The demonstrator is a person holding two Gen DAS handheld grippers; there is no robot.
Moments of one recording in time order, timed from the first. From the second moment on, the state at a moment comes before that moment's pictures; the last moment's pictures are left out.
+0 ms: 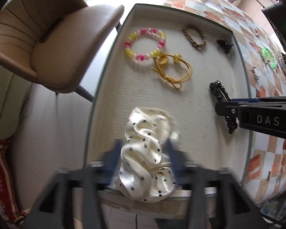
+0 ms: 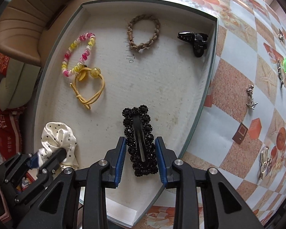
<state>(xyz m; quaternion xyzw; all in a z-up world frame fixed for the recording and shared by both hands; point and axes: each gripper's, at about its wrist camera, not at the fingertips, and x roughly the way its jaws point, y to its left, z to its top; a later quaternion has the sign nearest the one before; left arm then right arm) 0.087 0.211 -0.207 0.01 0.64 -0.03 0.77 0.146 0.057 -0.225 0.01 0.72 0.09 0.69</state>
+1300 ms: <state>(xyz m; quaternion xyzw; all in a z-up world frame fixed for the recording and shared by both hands) 0.101 0.135 -0.142 0.07 0.62 -0.09 0.78 0.094 -0.084 -0.141 0.17 0.67 -0.03 0.72</state>
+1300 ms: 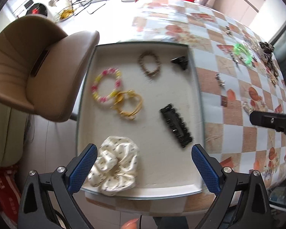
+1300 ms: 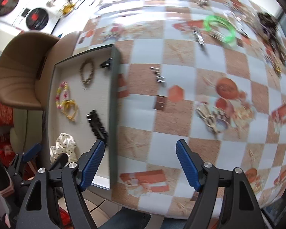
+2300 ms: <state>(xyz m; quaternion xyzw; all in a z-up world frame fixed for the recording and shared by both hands) 0.158 -0.048 -0.163 0.05 0.65 -0.11 0.75 0.127 -0.279 -0.160 0.21 0.67 -0.06 0.71</state>
